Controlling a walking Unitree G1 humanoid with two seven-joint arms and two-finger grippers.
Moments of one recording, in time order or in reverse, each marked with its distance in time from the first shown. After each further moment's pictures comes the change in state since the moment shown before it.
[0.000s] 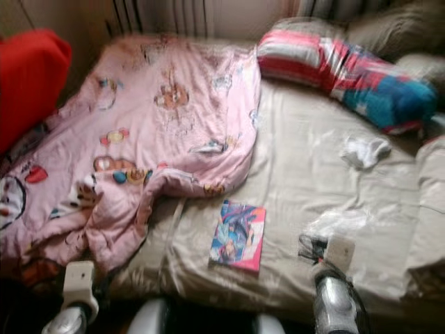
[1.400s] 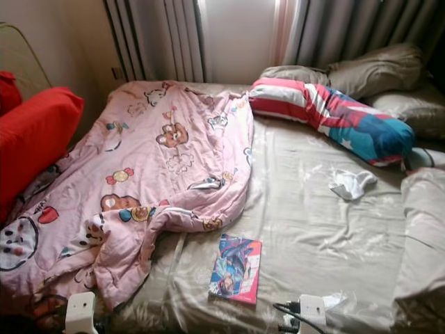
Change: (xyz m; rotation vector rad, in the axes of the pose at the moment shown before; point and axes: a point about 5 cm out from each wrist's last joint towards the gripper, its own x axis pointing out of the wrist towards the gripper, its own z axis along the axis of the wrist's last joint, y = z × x) left arm -0.007 -0.007 -0.039 -0.047 0.206 0.023; right arm -0.023 0.013 -0.066 -0.148 0.318 0.074
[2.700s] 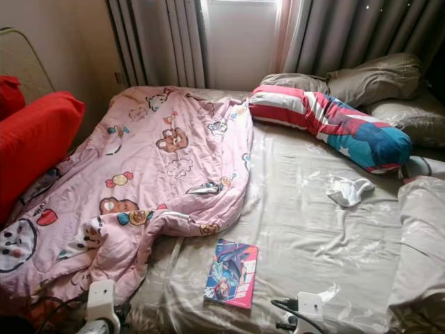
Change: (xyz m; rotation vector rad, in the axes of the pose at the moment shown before) left arm 0.009 -0.034 0.022 -0.030 0.018 -0.047; right arm 0.002 0.005 0.003 0.013 0.011 0.001
